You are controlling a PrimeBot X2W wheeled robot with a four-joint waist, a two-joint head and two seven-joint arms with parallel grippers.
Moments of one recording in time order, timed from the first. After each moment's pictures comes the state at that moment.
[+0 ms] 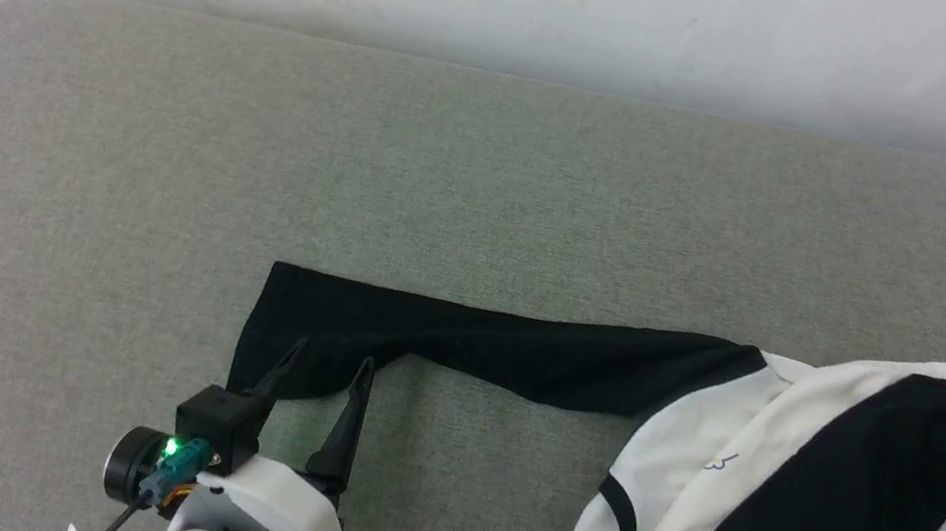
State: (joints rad) left arm -0.13 0.10 -0.28 0.32 -0.27 0.00 -0.26; right arm -0.34 -0.40 -0.18 0.52 0.19 0.13 0.39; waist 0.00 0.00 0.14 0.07
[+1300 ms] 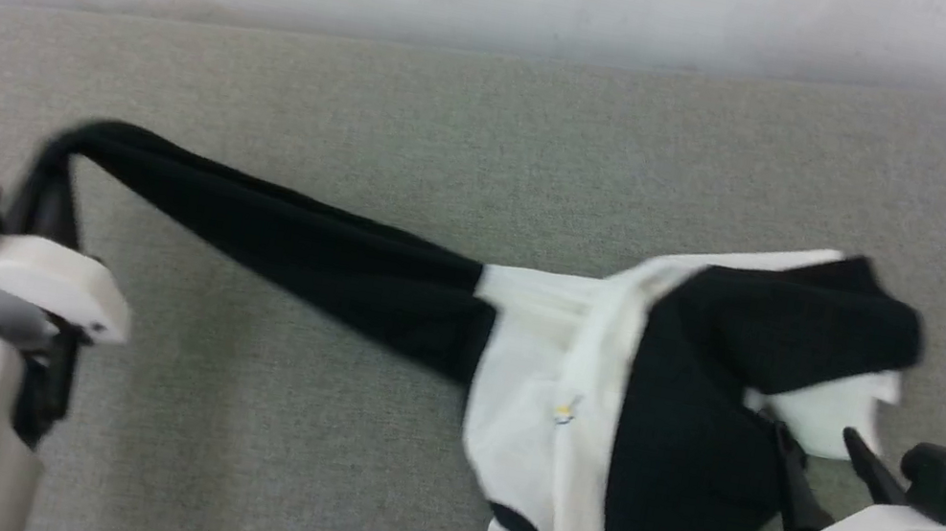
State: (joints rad) left arm -0.39 0.31 -0.05 0.45 -0.33 0.11 -0.16; right arm -0.04 -0.10 -0.05 0.05 0.21 0.13 0.23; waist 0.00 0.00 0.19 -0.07
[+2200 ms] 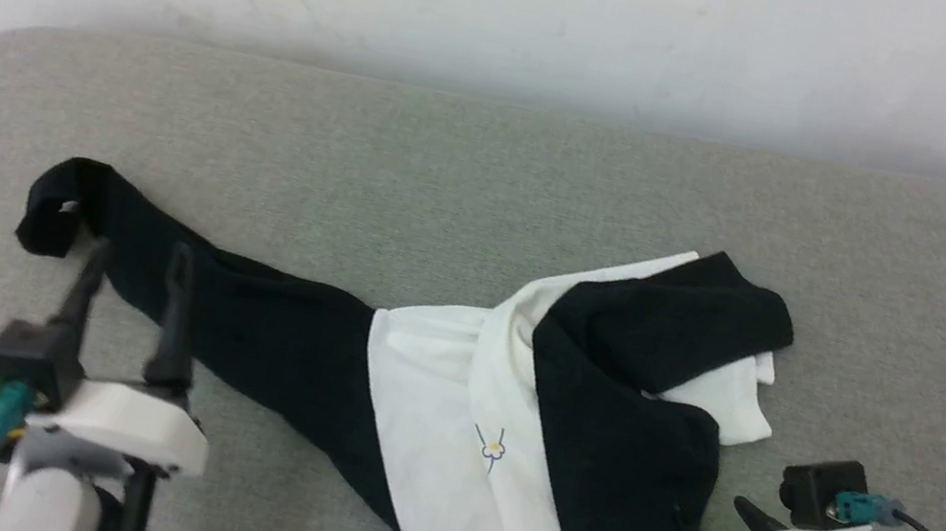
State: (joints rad) left arm -0.14 0.23 -0.06 0.17 -0.28 0.13 -0.26; right arm -0.03 -0.20 0.18 0.13 0.32 0.13 0.41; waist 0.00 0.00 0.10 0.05
